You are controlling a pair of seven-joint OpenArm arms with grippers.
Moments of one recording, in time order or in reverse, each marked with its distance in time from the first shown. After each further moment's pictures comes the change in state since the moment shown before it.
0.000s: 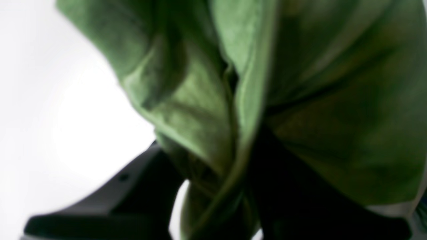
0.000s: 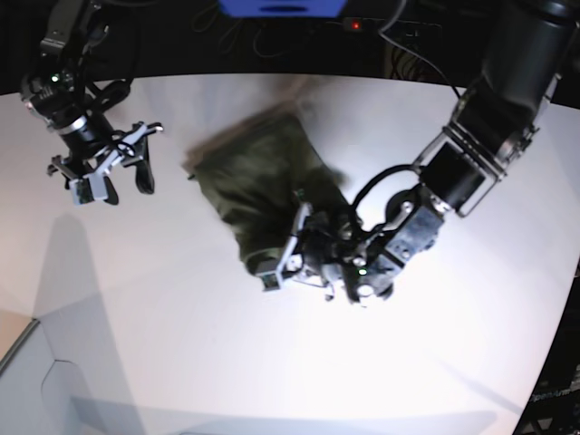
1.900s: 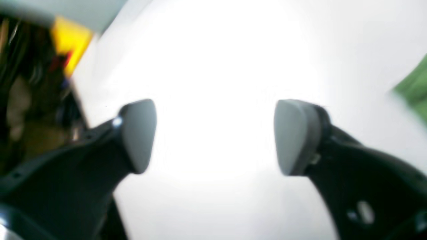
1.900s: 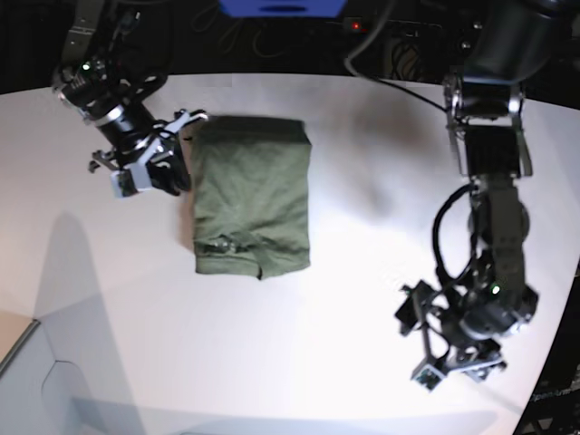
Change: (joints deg) left arm 11.7 0.0 -53.1 30.9 31.6 -0.8 11.2; right arm -2.4 -5.3 -9.7 3.5 0.0 0.0 0.0
